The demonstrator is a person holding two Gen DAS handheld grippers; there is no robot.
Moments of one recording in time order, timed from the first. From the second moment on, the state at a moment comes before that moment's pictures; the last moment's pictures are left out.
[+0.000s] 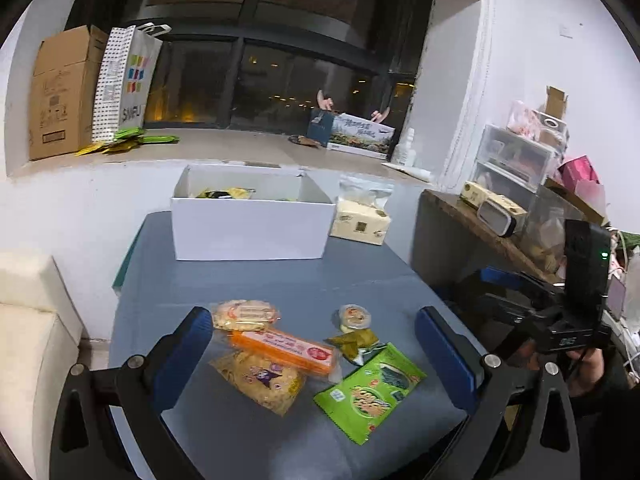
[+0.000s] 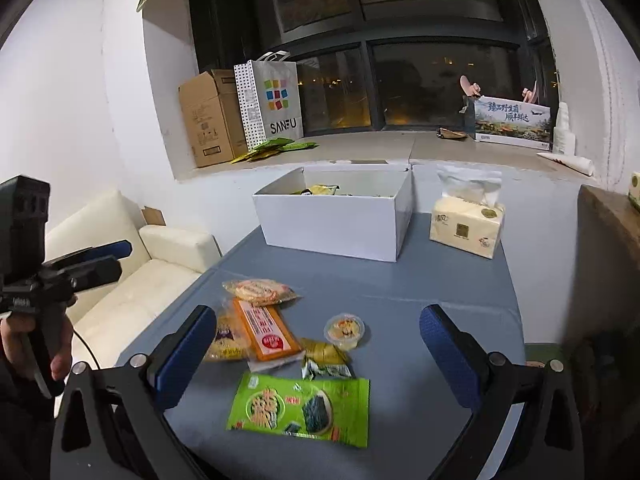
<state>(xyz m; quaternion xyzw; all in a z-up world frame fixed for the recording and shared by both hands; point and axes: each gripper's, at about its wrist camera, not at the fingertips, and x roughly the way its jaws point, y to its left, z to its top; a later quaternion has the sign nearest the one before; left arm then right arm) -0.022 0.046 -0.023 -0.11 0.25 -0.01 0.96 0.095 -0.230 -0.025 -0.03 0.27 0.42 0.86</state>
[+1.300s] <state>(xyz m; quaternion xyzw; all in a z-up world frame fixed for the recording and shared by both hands) -0.025 0.057 -0.035 -0.08 0.27 0.02 0.96 0.192 -0.100 -0.144 -0.18 0.44 0.36 0.80</state>
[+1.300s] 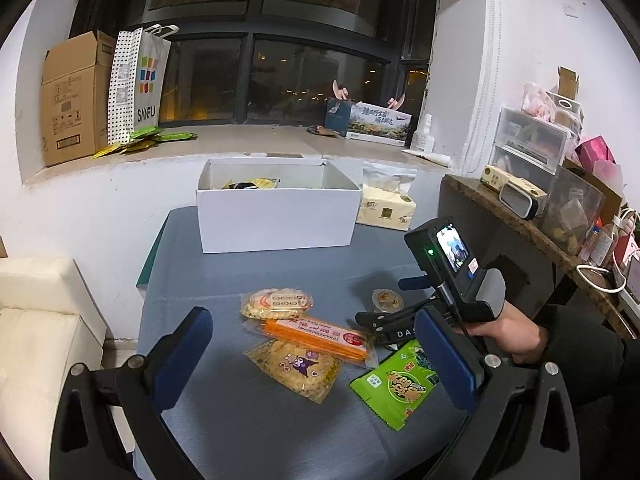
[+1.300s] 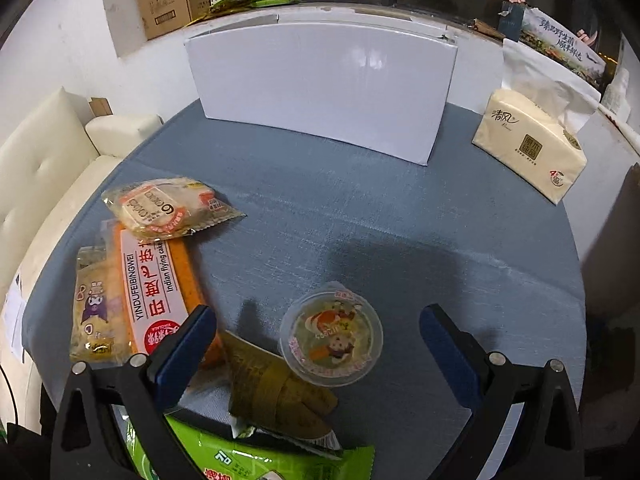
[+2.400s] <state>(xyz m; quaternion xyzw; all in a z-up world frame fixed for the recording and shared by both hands) 0.143 0.088 -0.131 -0.07 0.45 0.03 0.89 0.161 -0.182 -0.075 -0.09 0.37 0.37 0.85</state>
